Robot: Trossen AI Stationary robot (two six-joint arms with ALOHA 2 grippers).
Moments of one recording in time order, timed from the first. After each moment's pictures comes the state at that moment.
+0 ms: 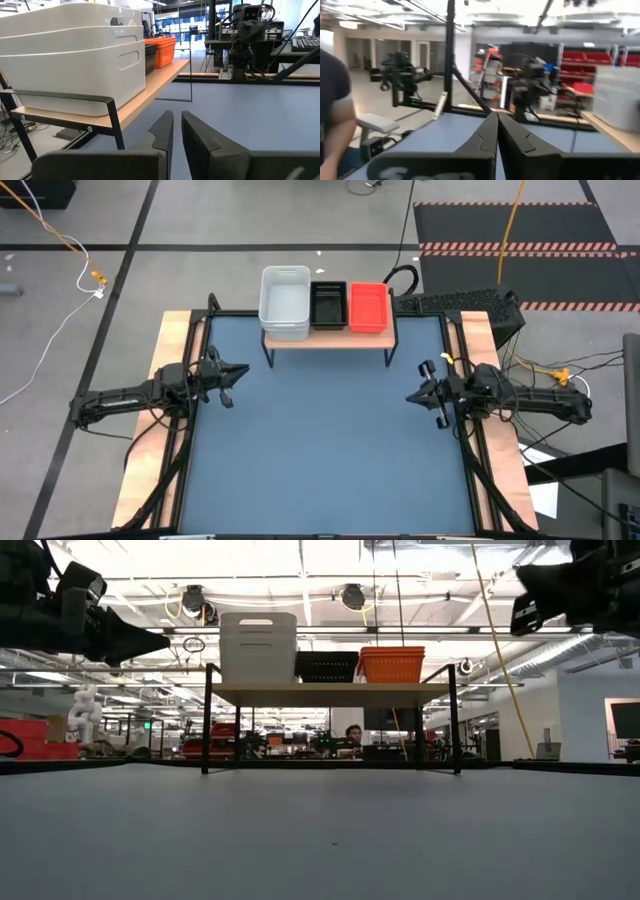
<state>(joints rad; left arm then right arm) 0.17 0.05 0.01 0.07 -0.16 0.10 -0.14 0.14 0.01 0.34 -0.39 0.01</state>
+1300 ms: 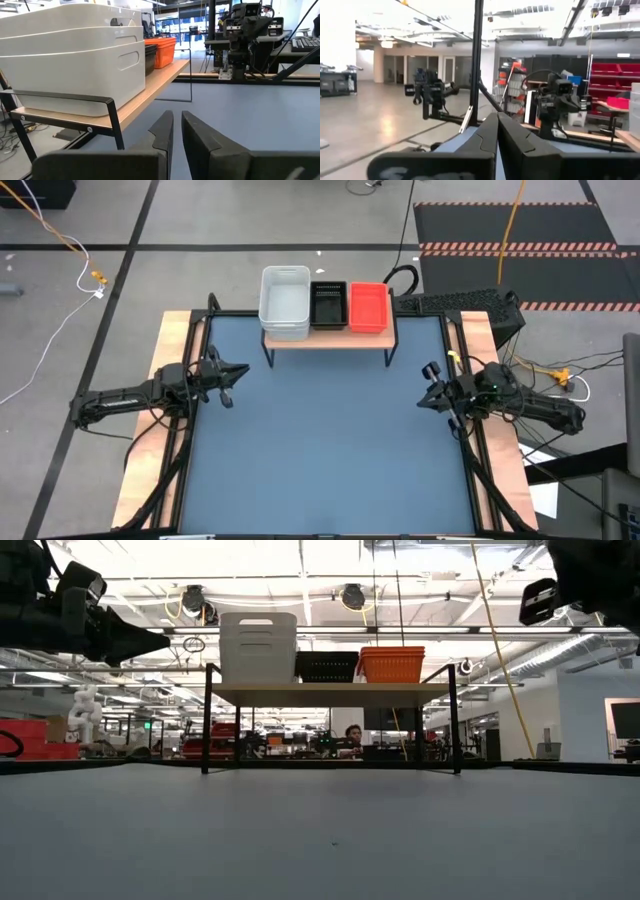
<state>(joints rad) 0.17 0.05 0.01 0.07 -0.16 0.10 -0.22 0.00 0.02 0.30 -0.60 0.12</state>
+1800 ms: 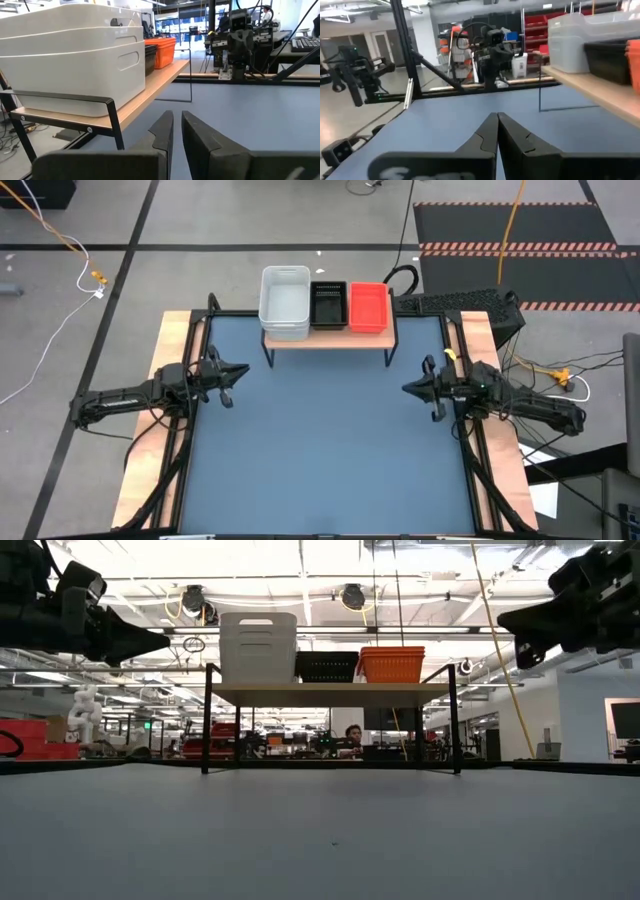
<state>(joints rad) 0.17 0.05 0.01 0.07 -0.16 0.10 -0.24 0.01 0.02 0.07 -0.29 0.13</state>
